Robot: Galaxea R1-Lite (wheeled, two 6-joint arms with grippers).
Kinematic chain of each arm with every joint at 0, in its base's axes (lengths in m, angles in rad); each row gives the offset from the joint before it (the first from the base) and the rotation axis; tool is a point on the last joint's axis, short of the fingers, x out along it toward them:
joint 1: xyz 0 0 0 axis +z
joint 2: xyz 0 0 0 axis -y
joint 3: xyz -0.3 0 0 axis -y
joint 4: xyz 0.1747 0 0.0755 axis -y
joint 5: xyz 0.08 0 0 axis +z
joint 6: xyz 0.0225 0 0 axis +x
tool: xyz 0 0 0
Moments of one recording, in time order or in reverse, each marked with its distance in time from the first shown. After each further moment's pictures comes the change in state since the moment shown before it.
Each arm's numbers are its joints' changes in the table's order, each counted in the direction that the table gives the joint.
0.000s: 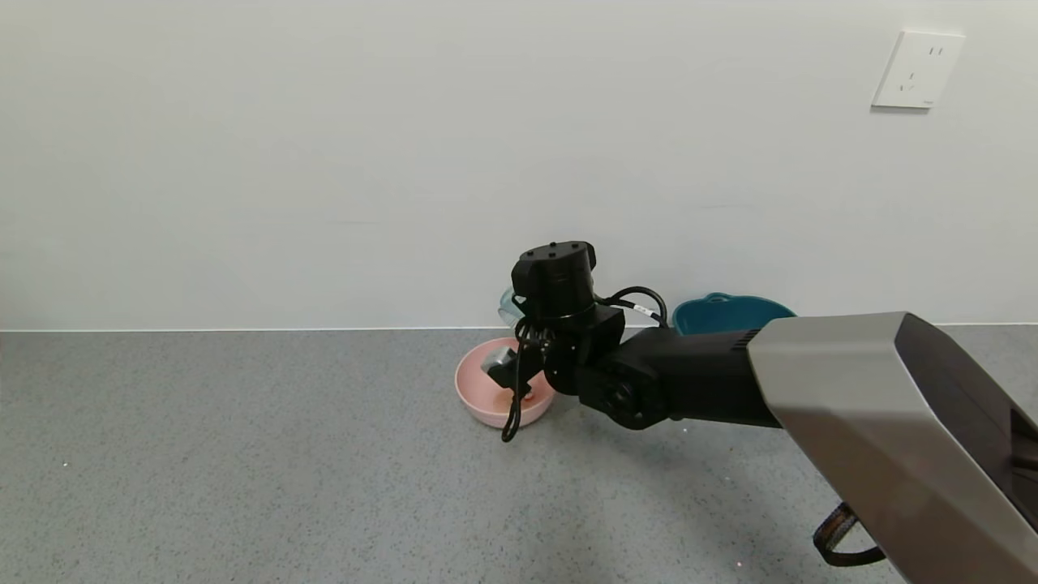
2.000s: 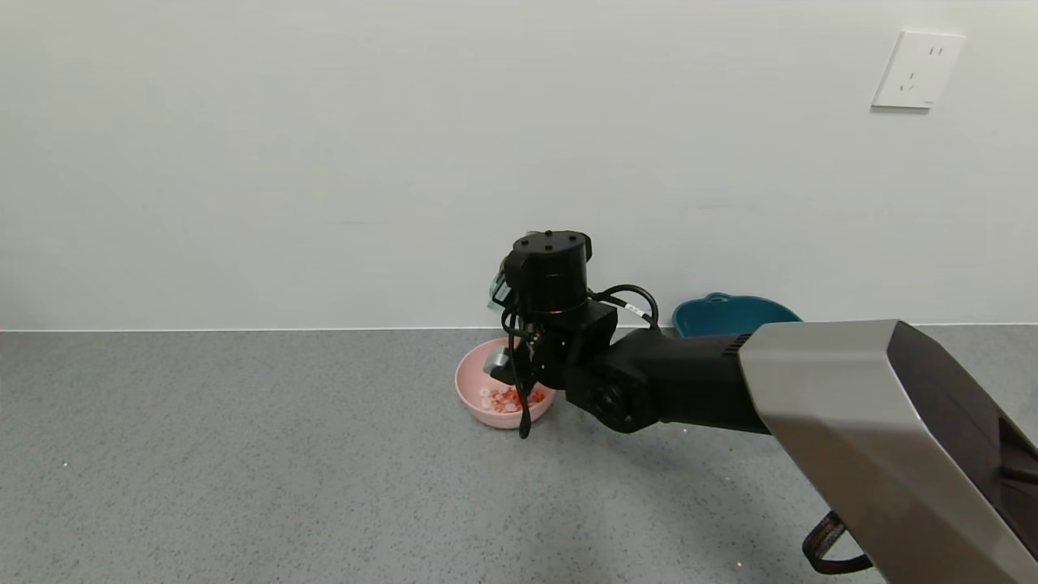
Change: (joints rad) left arm 0.000 0.000 0.000 0.000 0.000 0.000; right arm 0.019 -0.015 0.042 0.100 0.009 -0.280
